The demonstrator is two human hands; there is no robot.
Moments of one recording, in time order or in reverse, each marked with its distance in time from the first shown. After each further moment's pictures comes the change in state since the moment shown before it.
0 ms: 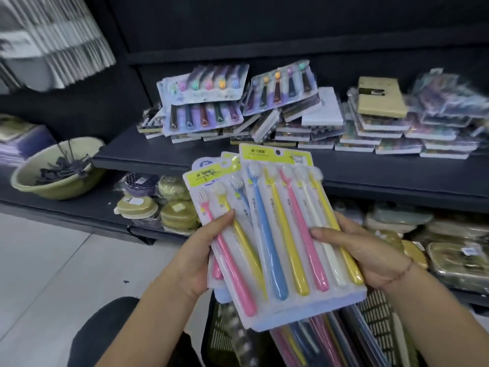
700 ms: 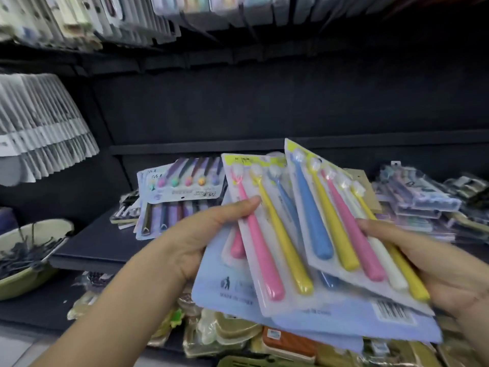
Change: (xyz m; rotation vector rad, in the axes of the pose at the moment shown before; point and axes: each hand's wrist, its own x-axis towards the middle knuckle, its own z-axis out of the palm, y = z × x) left_hand 0.063 0.152 0.103 0.274 -0.411 -0.104; right_hand -0.005 -0.157 -0.023 0.063 0.243 -0.082
